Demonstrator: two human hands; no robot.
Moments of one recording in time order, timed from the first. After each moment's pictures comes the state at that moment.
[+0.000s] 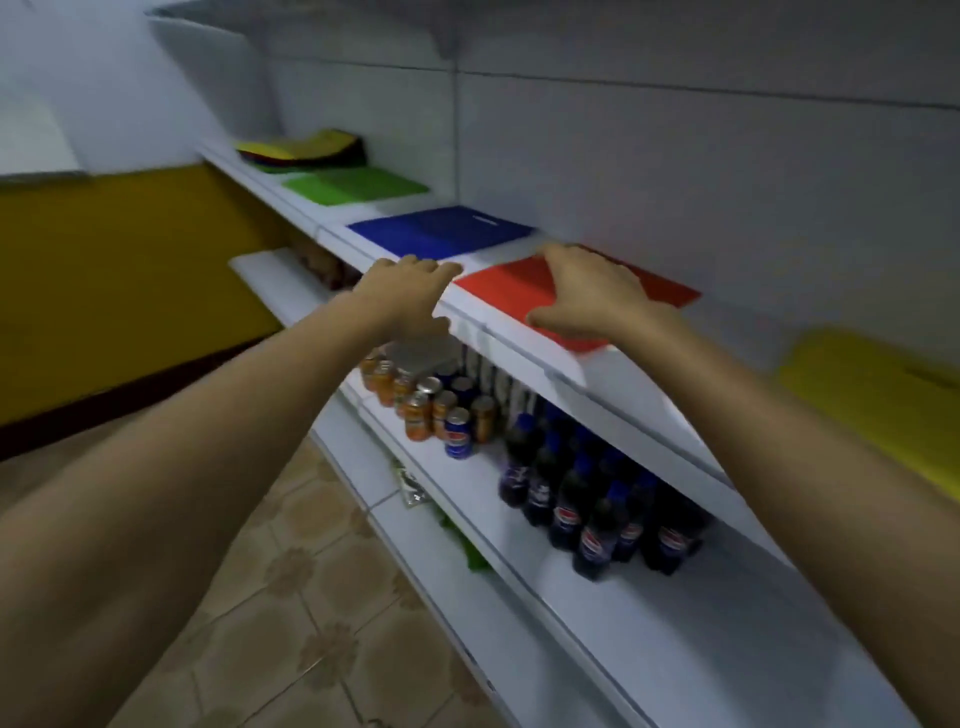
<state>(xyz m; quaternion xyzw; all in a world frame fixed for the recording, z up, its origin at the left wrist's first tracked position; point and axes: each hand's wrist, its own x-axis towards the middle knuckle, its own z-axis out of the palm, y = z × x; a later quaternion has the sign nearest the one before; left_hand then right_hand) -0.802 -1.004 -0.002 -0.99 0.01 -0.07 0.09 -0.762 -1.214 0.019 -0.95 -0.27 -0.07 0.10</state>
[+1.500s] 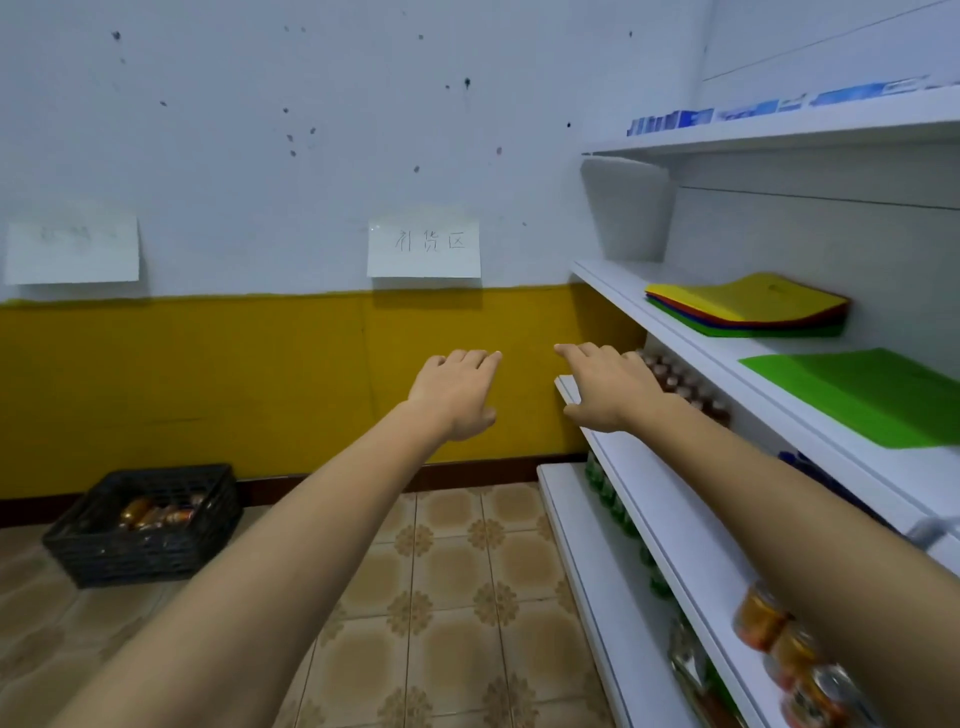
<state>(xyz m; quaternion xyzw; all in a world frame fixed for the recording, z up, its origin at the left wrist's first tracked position) -0.787 -0.315 -0.001 -0.95 -0.27 -0.09 0.13 -0.630 -0.435 0.012 -0.82 -0.56 -0.13 0.00</state>
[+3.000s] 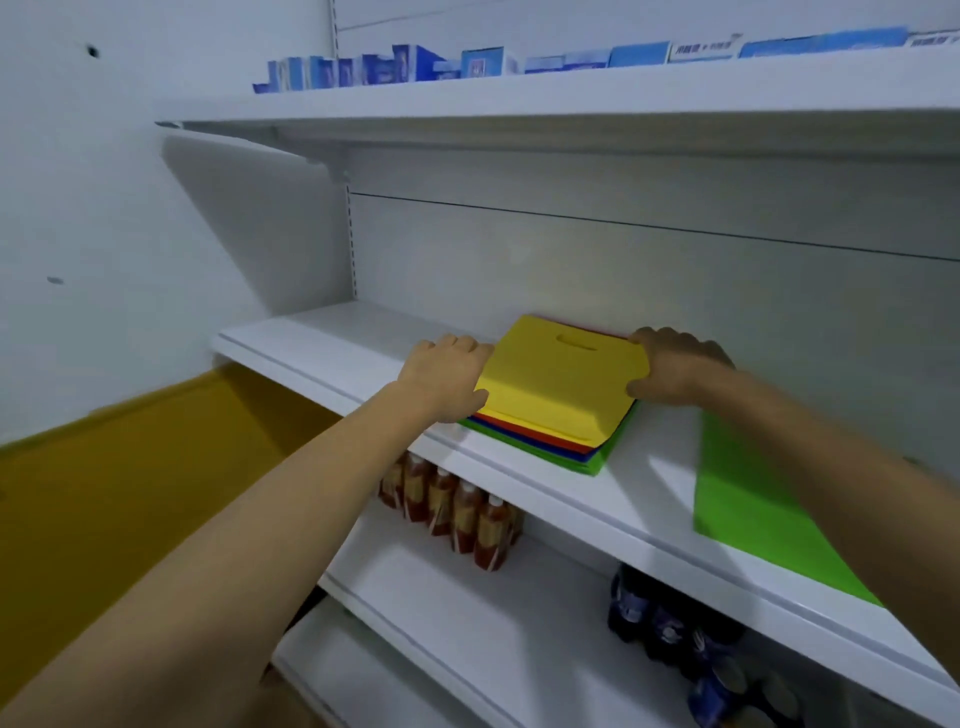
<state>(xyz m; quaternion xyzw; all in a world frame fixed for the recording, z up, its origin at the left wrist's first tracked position) -0.161 -0.064 0.014 -0.97 0.16 -0.14 0.08 -0.156 -0.335 0.046 -1.00 -0.03 -0.08 -0.02</state>
